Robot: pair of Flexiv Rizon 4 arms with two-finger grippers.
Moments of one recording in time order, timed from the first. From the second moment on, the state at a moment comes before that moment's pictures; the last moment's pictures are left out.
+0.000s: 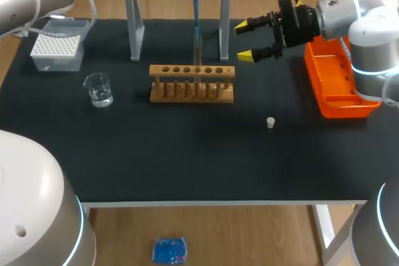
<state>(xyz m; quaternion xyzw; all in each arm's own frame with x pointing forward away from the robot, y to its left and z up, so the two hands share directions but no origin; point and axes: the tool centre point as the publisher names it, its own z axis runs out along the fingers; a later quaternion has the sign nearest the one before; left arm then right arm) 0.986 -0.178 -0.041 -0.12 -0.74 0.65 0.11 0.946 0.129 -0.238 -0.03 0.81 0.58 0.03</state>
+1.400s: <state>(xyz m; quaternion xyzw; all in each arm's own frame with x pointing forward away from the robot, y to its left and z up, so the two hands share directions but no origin) 0.977 -0.182 -0.054 -0.13 -0.76 0.63 0.08 0.946 0.129 -0.238 -0.03 0.81 0.58 0.03</state>
